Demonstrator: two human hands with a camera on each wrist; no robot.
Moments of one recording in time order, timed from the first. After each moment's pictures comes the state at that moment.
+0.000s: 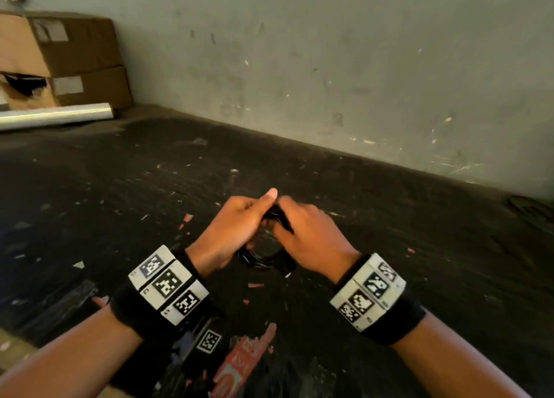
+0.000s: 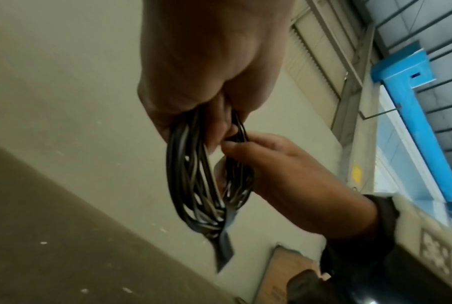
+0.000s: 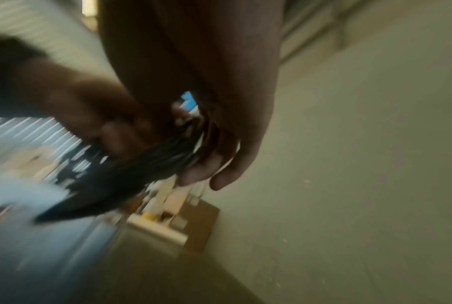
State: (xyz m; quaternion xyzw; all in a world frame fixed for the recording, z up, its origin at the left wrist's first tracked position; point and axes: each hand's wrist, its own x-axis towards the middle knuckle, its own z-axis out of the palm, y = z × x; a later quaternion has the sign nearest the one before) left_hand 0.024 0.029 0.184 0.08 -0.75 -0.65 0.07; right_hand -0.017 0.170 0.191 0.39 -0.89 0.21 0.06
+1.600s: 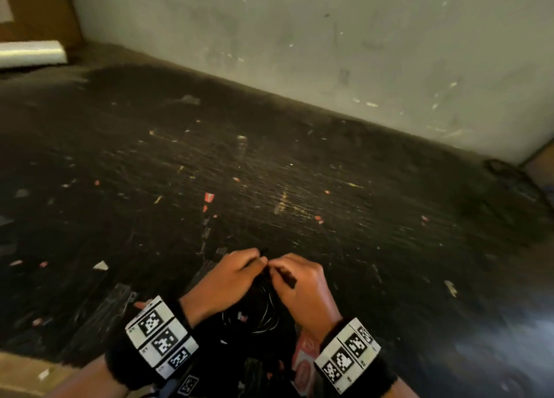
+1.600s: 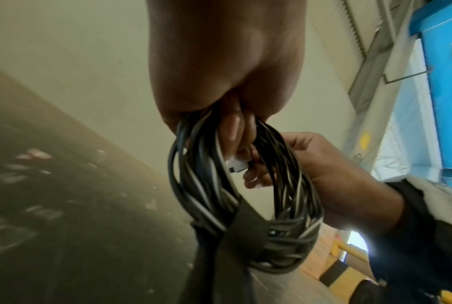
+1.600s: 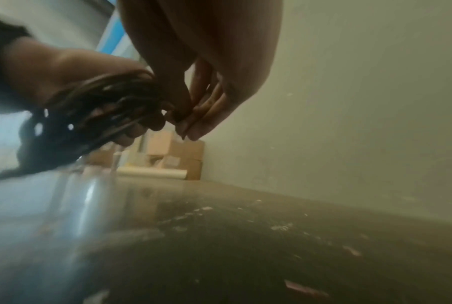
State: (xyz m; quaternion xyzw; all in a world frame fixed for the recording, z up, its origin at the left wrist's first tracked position) left_hand 0.048 -0.127 0.053 -0.05 -0.83 -0.56 -0.06; right_hand 0.037 0.039 0.057 0.27 -0.87 0.42 0.04
